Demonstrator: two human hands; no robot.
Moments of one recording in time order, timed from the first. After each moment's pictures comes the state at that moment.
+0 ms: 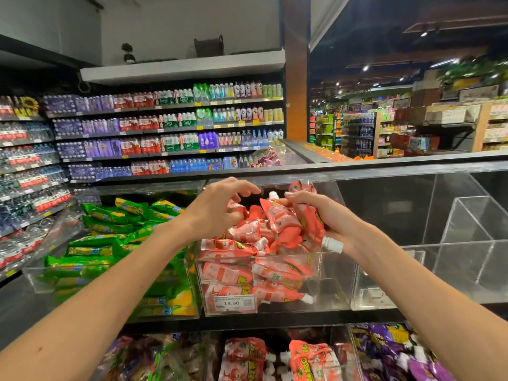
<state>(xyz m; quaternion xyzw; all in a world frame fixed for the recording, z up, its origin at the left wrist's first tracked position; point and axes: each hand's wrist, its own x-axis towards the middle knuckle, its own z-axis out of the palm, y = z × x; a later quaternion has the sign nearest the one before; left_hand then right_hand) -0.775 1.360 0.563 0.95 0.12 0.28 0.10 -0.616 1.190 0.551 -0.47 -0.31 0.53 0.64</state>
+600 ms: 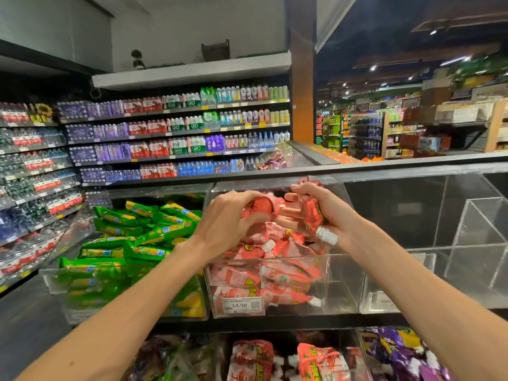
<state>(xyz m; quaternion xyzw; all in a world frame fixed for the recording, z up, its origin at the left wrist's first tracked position) -0.772 1.342 0.541 0.91 0.11 0.39 0.01 -0.614 1.210 0.553 -0.42 -0.27 0.51 0.70</state>
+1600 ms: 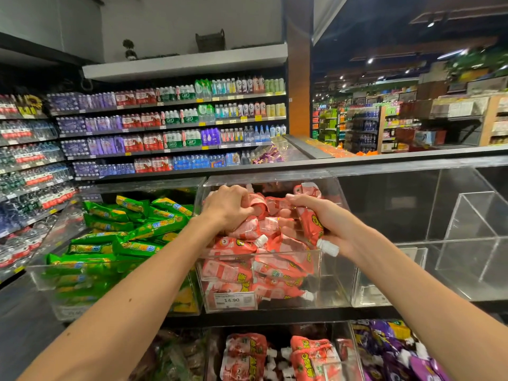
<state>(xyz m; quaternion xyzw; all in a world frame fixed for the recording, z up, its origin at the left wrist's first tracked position) -0.723 1.373 0.544 0.92 0.32 0.24 0.01 -0.606 1.198 0.535 -0.43 -0.29 0.52 0.68</state>
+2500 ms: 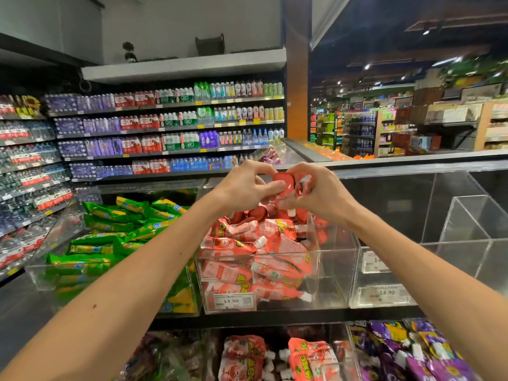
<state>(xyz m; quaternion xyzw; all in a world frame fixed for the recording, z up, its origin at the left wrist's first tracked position) -0.732 1.327 0.593 0.91 0.16 0.24 0.28 -0.586 1.206 0.561 -0.69 -0.56 -0.05 0.46</state>
